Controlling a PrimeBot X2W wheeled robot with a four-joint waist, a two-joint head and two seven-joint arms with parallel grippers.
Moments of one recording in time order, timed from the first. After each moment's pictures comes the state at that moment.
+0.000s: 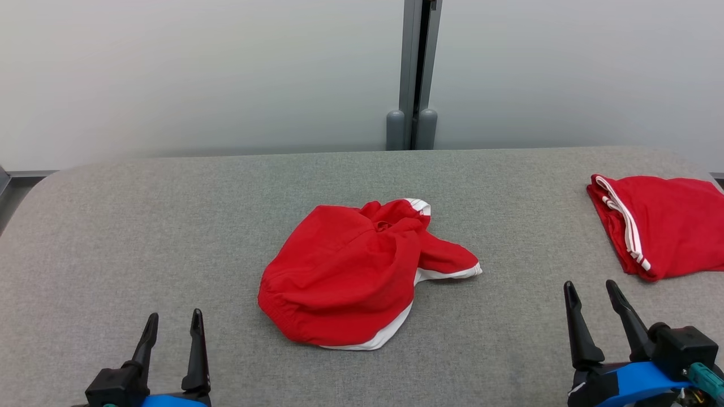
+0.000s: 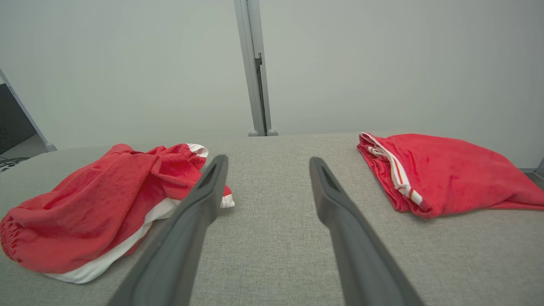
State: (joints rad) left arm 0.04 0.14 -0.06 0.29 -0.26 -0.08 -0.26; right arm 0.02 -0.05 -0.07 0.13 0.16 0.13 -0.14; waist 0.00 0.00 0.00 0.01
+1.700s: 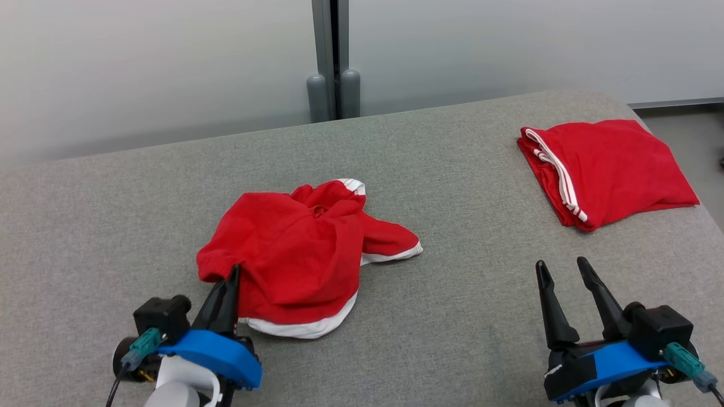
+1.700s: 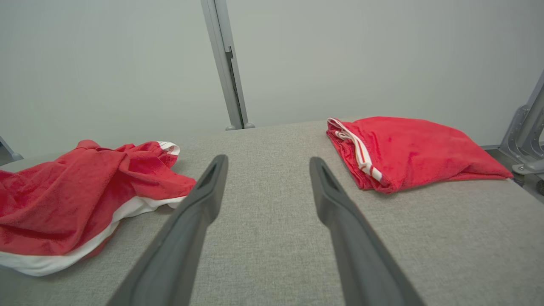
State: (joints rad) left arm -0.18 0.15 -0.23 0.46 -0.42 -0.12 -0.18; right arm -0.05 -0.05 0.01 0.16 0.18 0.13 -0.17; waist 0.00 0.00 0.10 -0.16
